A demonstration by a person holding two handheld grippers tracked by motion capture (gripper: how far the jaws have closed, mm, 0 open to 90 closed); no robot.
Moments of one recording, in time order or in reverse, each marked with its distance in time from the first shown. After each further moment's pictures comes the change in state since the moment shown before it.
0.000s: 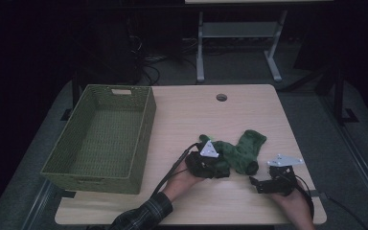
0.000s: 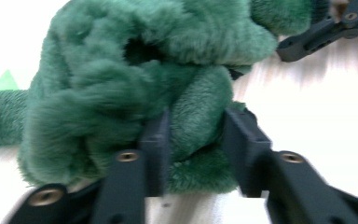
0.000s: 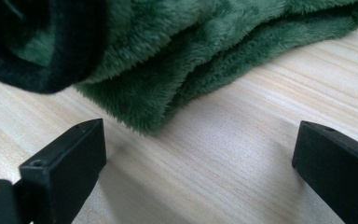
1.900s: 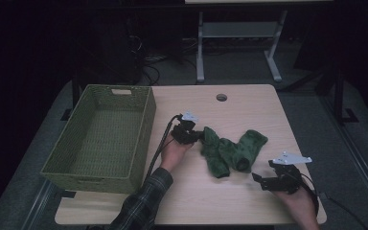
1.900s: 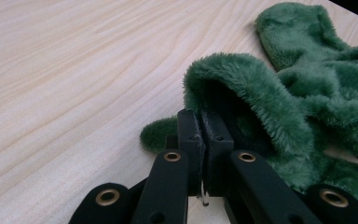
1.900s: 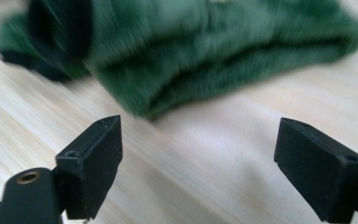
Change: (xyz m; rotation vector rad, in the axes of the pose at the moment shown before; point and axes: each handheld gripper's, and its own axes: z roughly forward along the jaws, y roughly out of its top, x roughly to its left) left arm 0.102 0.009 -0.010 -0.082 0.142 -0.265; right arm -0.002 0.011 -0.021 -0.062 0.049 0.008
